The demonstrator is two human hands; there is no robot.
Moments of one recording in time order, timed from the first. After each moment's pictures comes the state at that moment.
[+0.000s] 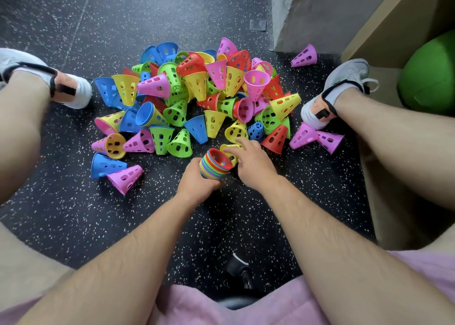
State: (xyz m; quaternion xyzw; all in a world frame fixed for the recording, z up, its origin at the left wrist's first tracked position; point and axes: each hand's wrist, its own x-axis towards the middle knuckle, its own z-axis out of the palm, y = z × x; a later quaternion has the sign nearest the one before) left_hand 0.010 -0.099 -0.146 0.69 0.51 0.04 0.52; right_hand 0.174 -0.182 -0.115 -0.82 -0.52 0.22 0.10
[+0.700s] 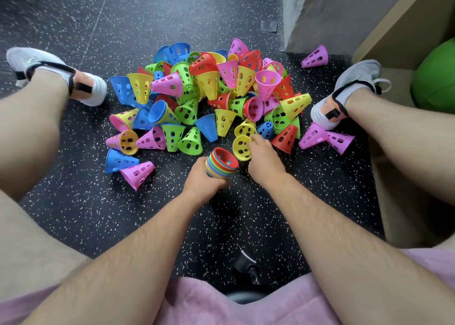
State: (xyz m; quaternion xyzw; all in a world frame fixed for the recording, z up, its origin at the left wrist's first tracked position) left_hand -0.002 -0.098 -0.141 0.68 0.51 0.03 0.53; right_hand 0.170 -0.175 -0.116 -0.86 -0.47 0.19 0.08
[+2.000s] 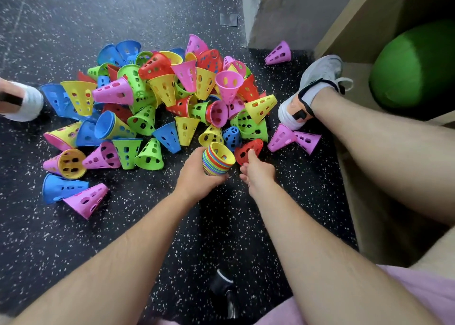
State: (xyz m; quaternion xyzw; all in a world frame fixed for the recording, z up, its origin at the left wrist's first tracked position) left_hand 0.078 -0.095 -0.154 0.75 0.39 0.05 0.54; right_hand 0.207 -0.189 -0.130 -0.74 0.26 0.33 0.52
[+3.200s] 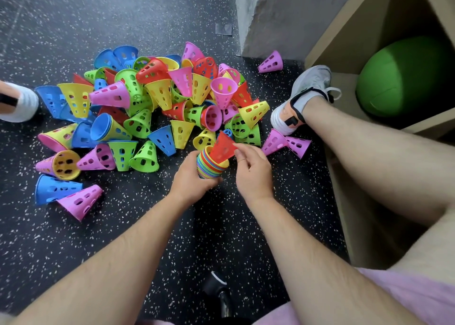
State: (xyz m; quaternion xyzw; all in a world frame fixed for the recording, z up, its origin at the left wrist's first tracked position) left_hand 0.077 -0.098 -0.155 0.74 0.39 0.06 0.54; right_hand 0.193 -0.212 -0.108 -0.83 -0.26 0.11 0.48
